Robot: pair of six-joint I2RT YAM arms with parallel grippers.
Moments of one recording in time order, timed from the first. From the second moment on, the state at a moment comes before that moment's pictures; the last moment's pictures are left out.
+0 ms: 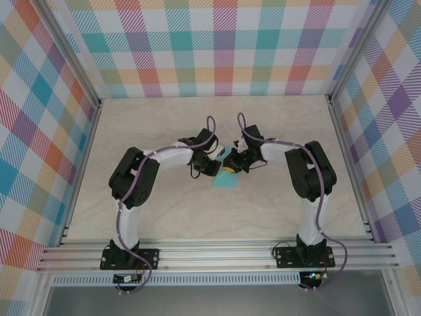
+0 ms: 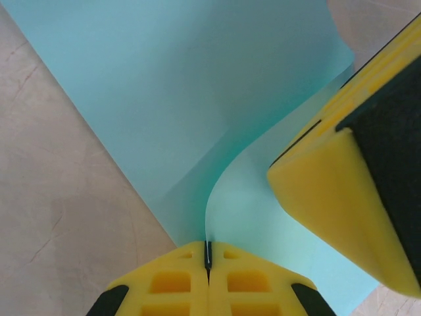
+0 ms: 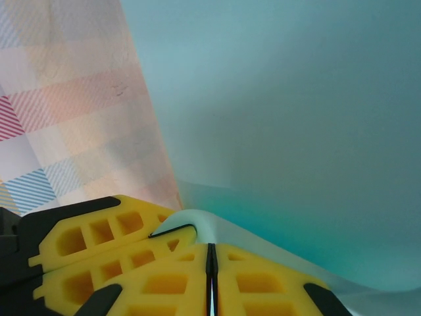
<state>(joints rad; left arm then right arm) -0.61 2.04 1.38 -0.54 0.24 -0.10 0.43 2.01 1.20 -0.32 -0.71 0.73</state>
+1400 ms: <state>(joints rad) -0.61 2.03 1.38 -0.54 0.24 -0.10 0.43 2.03 1.20 -0.34 -0.66 0.67</state>
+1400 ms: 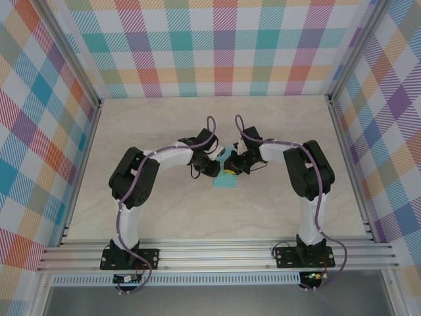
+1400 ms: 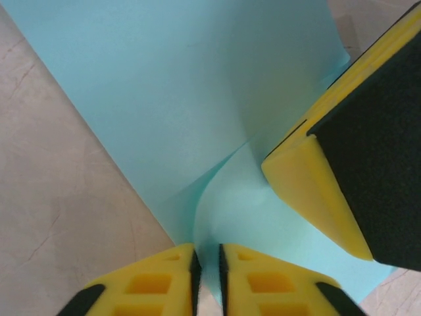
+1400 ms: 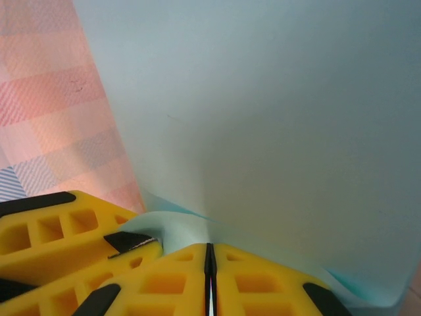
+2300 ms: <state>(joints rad) -0.60 1.91 1.22 -0.41 0.58 -0.28 0.43 2.03 1.20 -0.34 -0.67 0.66</state>
